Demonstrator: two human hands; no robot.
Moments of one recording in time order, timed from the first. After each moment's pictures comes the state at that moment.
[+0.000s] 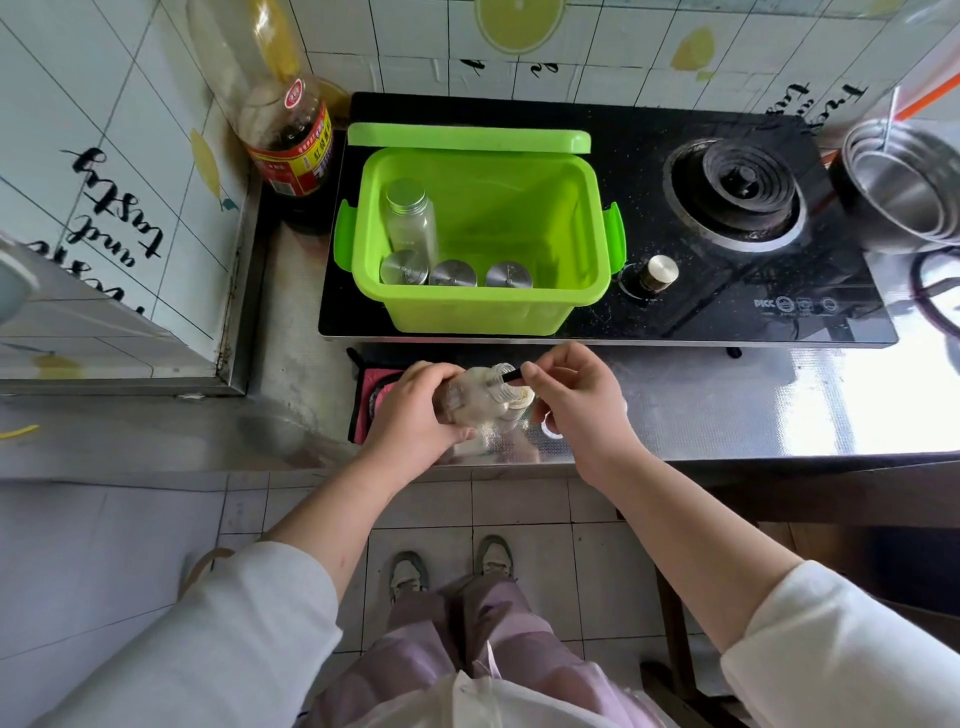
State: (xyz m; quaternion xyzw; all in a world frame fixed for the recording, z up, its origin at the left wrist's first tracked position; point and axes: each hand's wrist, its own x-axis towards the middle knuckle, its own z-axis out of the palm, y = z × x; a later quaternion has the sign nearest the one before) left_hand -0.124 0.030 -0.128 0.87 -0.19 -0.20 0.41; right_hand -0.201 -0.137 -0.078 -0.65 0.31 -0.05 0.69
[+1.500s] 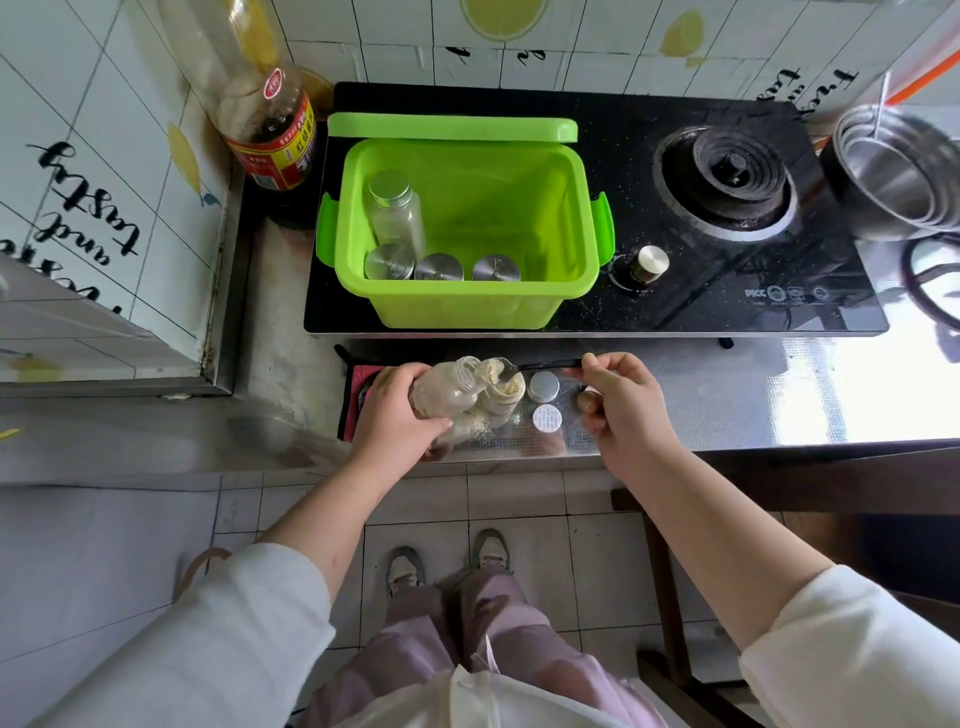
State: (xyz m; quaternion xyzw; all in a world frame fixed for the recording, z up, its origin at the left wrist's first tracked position) left_hand -0.125 0.035 -0.149 0.89 -0.10 -0.19 0.41; right_hand -0.216 -0.176 -0.093 -0.48 0.44 -0.08 0.75
